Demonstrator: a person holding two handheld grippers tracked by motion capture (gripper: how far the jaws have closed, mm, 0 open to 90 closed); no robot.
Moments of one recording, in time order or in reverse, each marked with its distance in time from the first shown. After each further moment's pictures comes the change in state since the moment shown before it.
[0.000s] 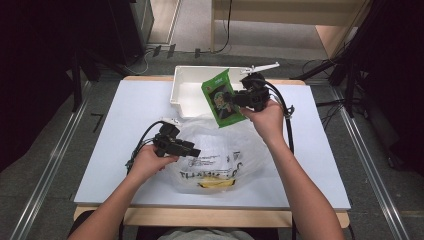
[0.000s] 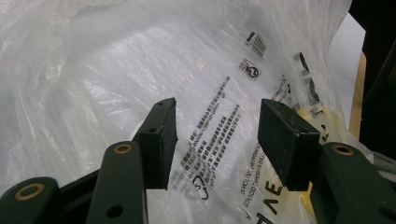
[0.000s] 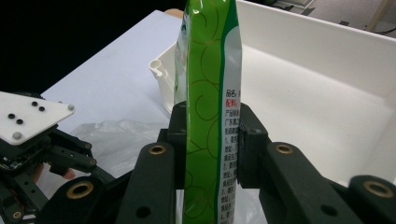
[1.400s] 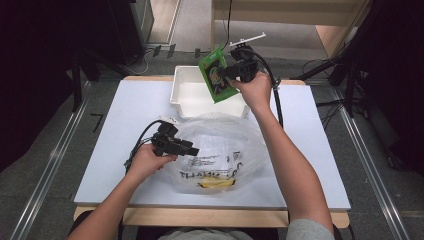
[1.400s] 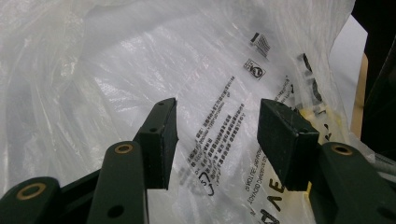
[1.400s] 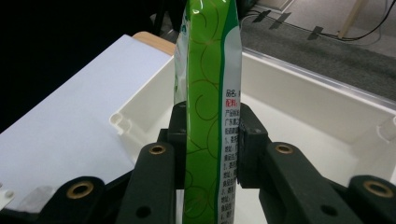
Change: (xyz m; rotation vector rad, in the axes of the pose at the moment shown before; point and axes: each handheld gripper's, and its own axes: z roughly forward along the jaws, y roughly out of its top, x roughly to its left) left arm 0.003 0.000 -0.004 -0.003 0.004 -0.015; right arm -0.023 0.070 0.038 0.013 -0.083 0.020
